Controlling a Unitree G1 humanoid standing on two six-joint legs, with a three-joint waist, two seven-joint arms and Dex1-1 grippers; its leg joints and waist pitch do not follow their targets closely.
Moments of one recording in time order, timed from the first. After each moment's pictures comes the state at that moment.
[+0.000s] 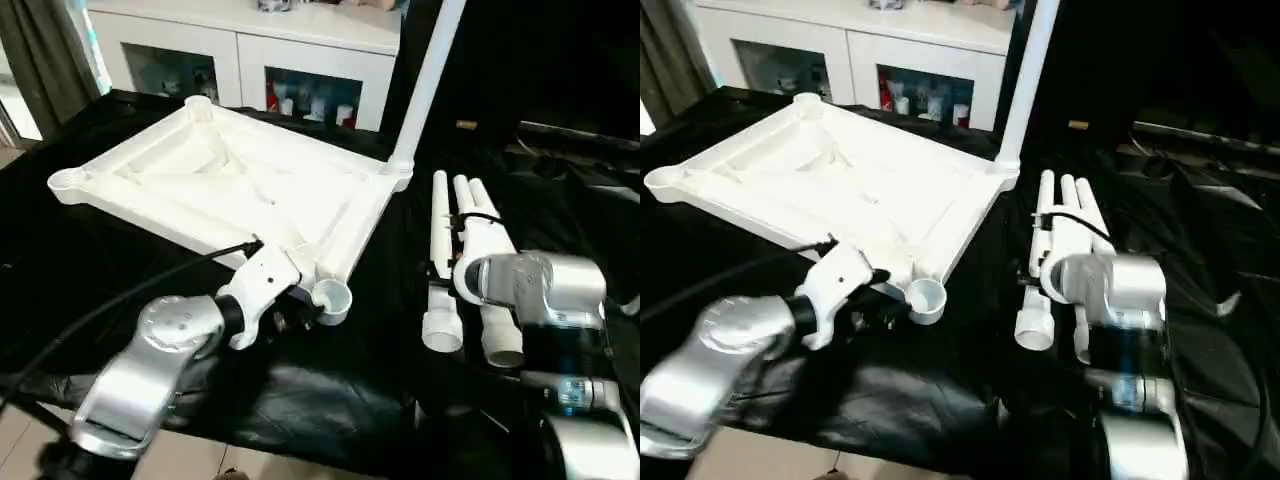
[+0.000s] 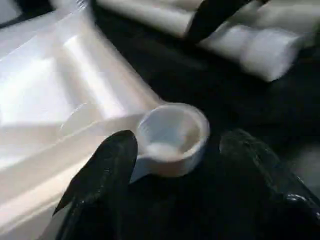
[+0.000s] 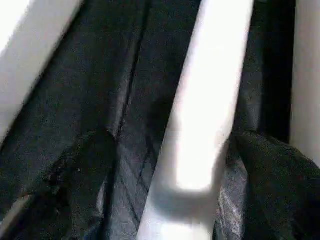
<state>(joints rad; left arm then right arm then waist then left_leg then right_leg) -0.23 0.44 -0.25 -0.42 -0.06 0.70 -0.76 -0.66 -0.17 -0.25 0.27 0.14 1.31 0.10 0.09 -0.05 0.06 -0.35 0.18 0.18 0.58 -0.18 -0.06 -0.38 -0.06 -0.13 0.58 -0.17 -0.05</state>
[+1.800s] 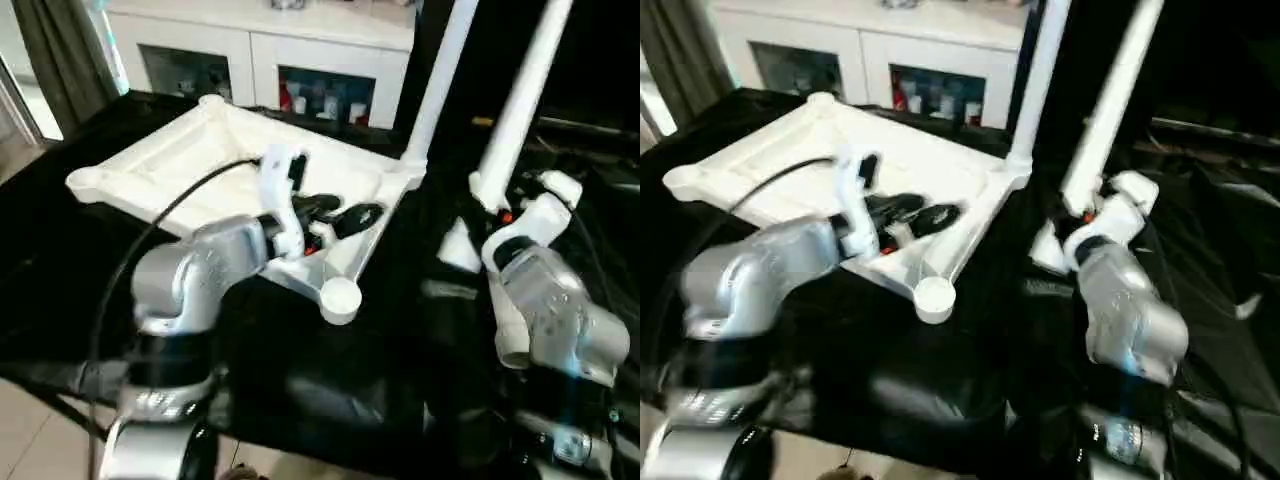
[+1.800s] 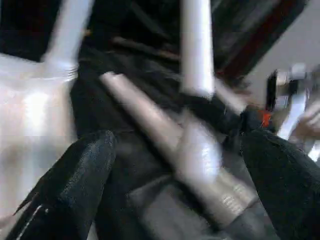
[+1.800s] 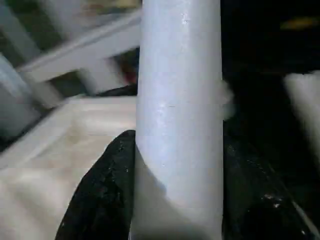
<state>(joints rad) -0.72 0.00 0.13 0.02 -0.46 1.05 -0.55 -0.39 -0.02 -0.38 -0.16 0.37 0.75 0.25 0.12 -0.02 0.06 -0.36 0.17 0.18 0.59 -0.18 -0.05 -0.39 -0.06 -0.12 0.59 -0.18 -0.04</state>
